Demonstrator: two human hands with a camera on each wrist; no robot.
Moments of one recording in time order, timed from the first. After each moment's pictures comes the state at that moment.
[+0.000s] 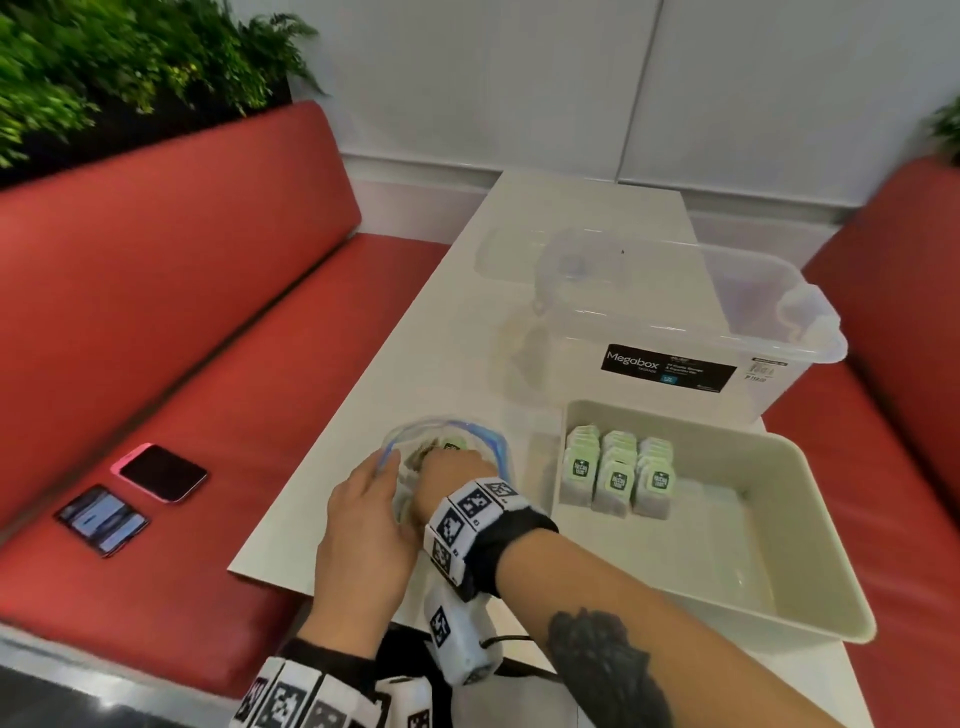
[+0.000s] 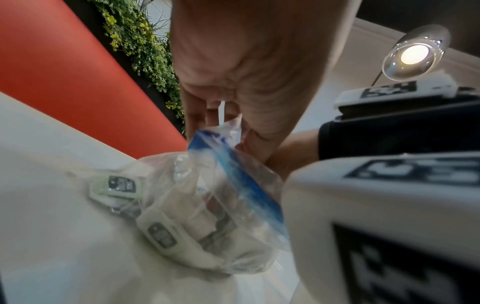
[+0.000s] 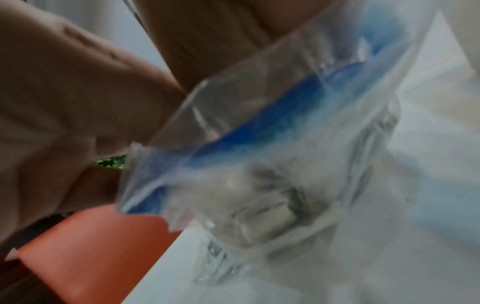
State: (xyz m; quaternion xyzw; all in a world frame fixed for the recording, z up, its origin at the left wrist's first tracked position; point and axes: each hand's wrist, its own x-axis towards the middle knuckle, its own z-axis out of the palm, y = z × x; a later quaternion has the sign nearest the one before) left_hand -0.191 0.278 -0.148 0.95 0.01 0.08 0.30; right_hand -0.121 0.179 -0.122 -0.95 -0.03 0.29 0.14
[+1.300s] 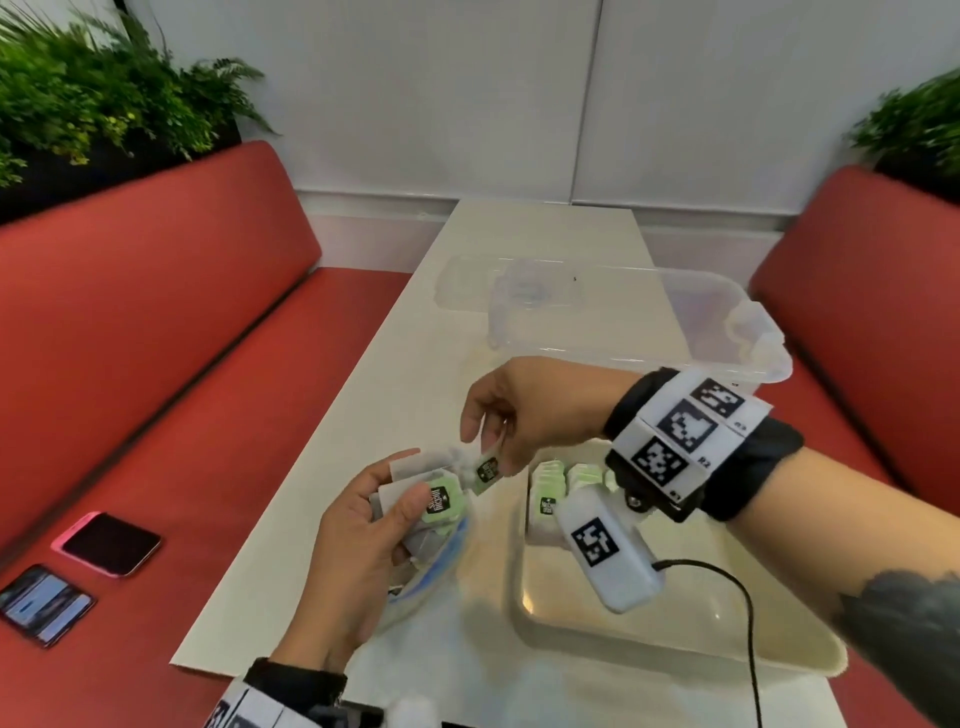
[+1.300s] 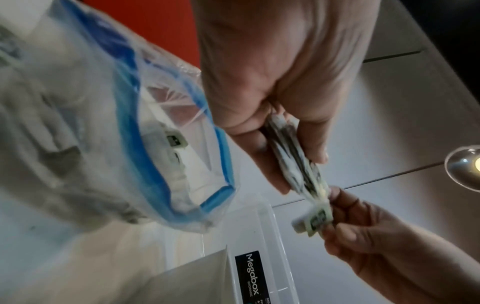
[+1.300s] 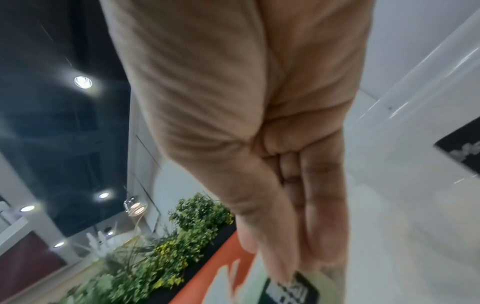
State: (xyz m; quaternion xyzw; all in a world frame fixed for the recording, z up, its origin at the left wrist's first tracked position) left_hand -0.160 0.237 -0.104 0.57 -0.05 -0.07 0.82; right_hand -0.114 0.056 0.012 -0.92 -0.15 0.23 0.29
